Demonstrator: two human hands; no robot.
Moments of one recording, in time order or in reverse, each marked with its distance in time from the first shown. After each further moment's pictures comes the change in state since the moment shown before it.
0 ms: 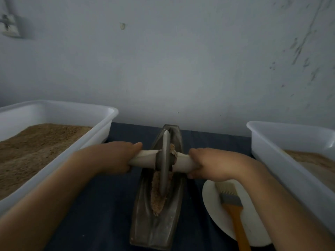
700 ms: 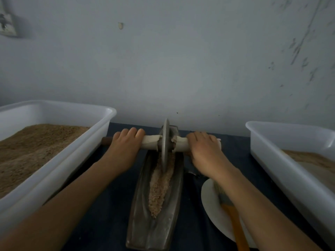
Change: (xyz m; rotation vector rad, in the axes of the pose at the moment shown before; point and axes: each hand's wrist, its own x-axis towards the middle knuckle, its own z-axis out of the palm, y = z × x) left_hand 0.051 -0.010 0.041 0.067 0.628 -0.135; right_hand 0.043 0.021 0.034 -0.227 0.589 0.100
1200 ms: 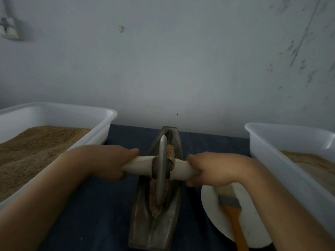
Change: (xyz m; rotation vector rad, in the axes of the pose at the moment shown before) left_hand -0.022 -0.002 -0.079 -0.107 -0.769 0.164; right_hand -0.023 -0.009 -0.069 0.250 -0.696 -0.134
